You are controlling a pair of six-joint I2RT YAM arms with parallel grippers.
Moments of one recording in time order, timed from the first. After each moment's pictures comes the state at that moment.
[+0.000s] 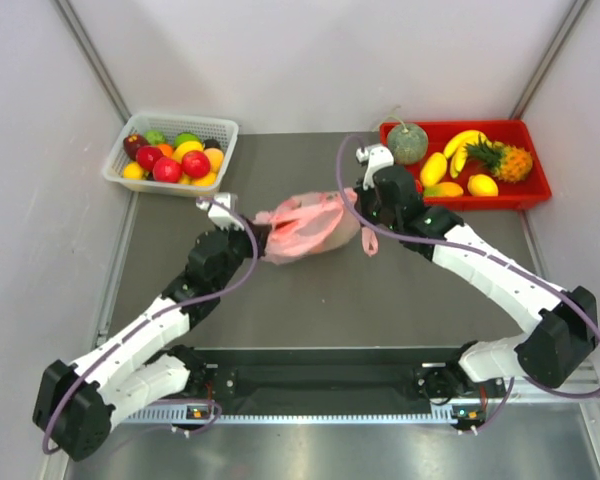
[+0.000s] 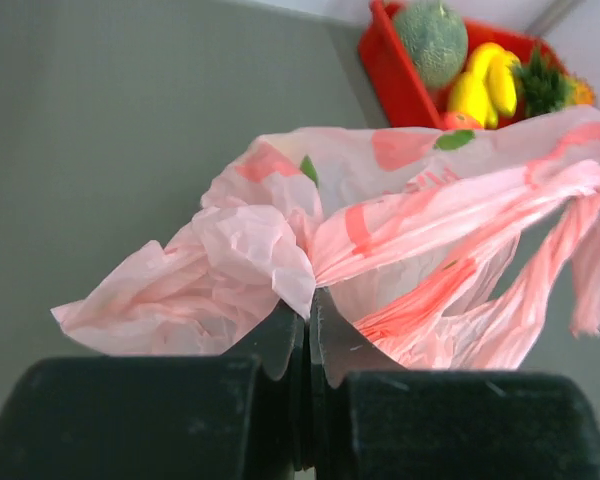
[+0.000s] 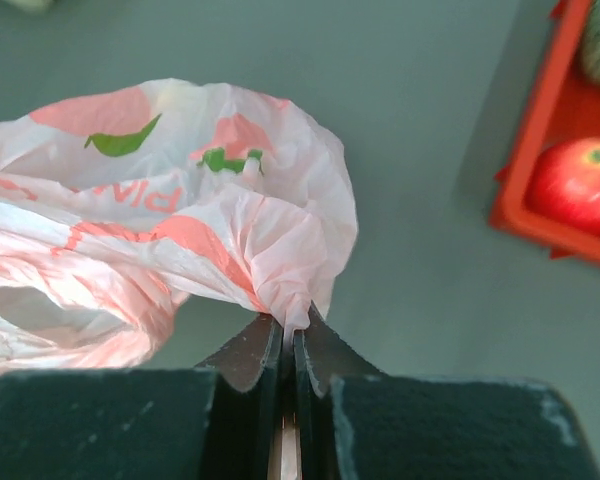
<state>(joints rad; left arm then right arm) -0.57 0.95 0.62 0.20 -0.18 -0.45 0.65 1.34 1.22 -0.38 0.22 0.18</state>
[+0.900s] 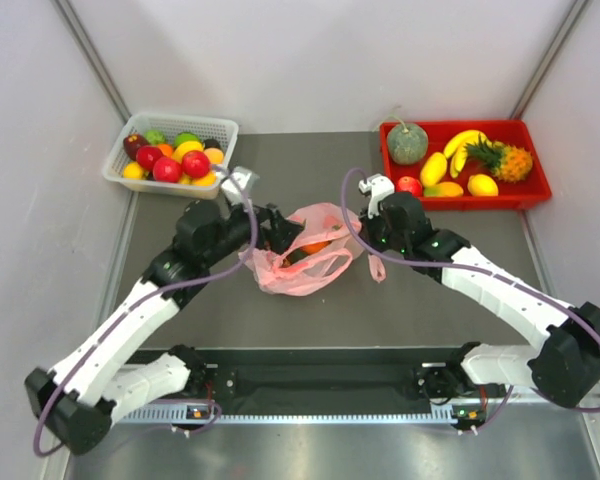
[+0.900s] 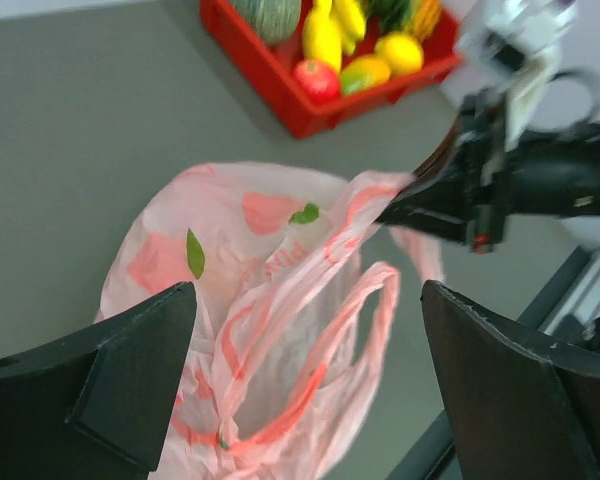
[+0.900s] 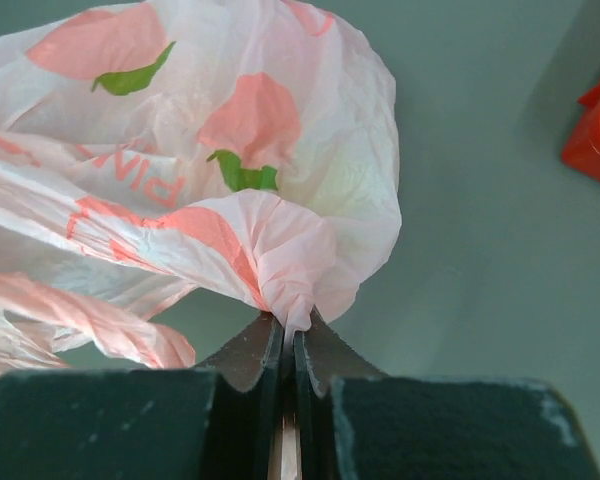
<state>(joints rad) -0.59 0.90 0.90 -0.14 0.18 -0.34 0.64 1.22 0.93 -0.31 0.06 0.13</state>
